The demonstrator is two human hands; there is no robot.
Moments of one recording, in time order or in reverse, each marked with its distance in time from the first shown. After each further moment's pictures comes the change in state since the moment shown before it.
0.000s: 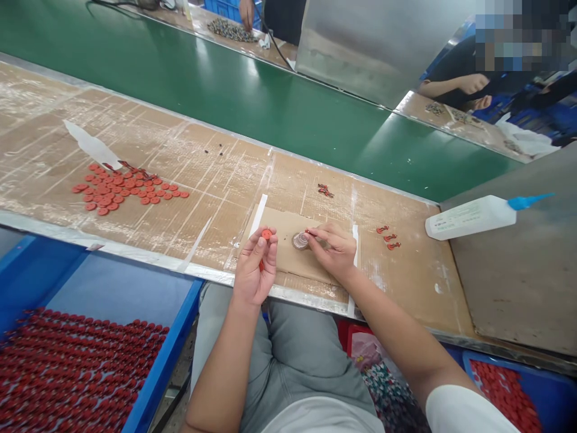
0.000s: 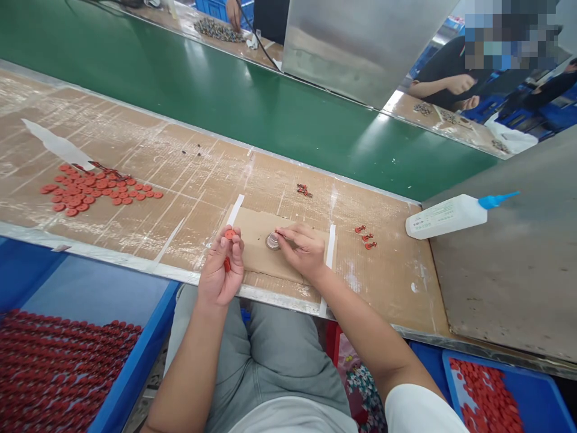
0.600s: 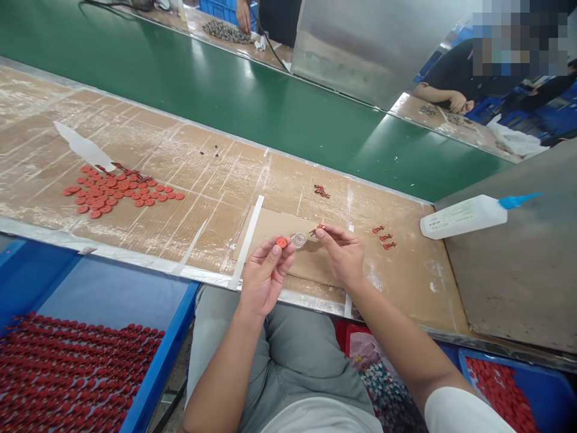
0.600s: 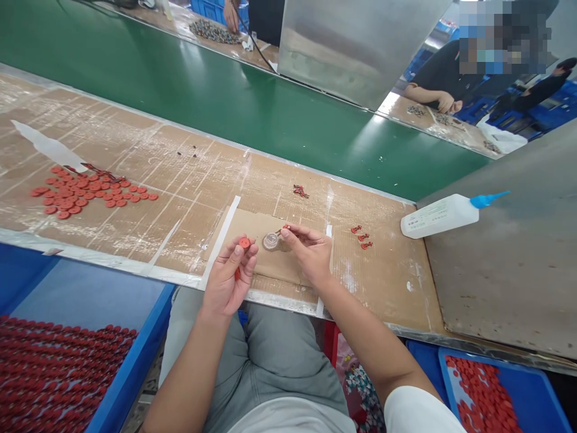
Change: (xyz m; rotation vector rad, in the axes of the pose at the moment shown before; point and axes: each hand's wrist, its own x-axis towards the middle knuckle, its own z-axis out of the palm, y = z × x) left_hand -0.016 -0.015 0.014 0.129 -0.002 -0.078; right_hand 0.000 -0.024 -0.007 0.460 0.188 0.527
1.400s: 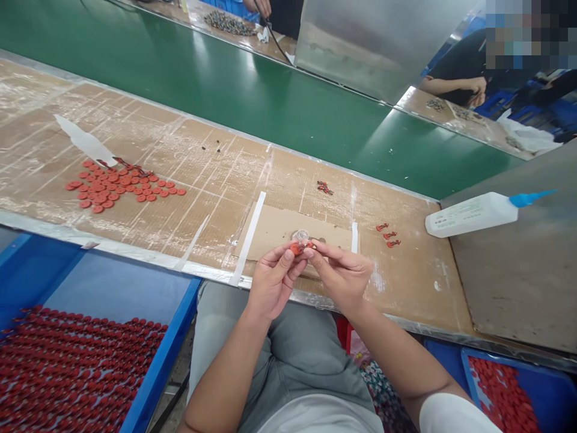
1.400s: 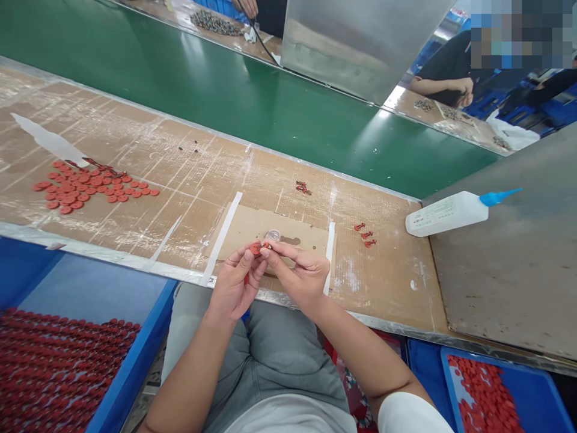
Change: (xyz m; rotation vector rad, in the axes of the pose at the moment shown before) left_hand -0.008 -0.012 0.003 -0.006 -0.071 -0.058; right_hand -0.047 -0.030 0.017 -0.020 -0.045 -0.182
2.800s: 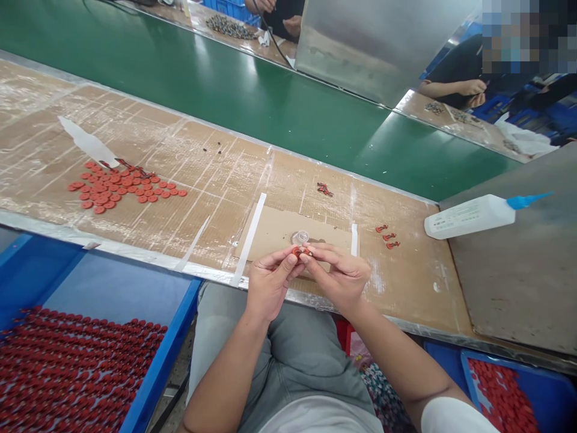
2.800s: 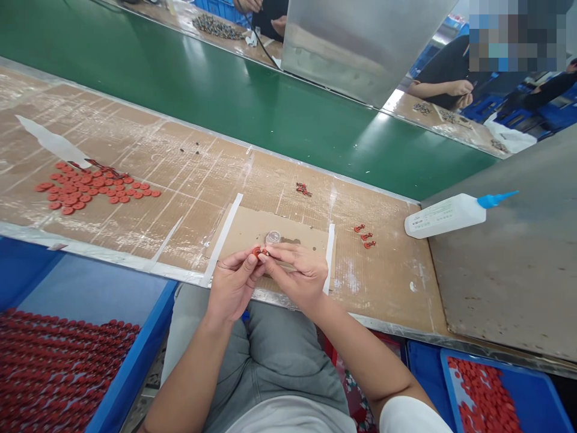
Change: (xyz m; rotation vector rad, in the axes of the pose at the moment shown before) left_hand -0.004 0.001 0.002 0.101 0.060 0.090; right_hand 0.005 0.008 -0.007 -0.187 -0.104 -0.282
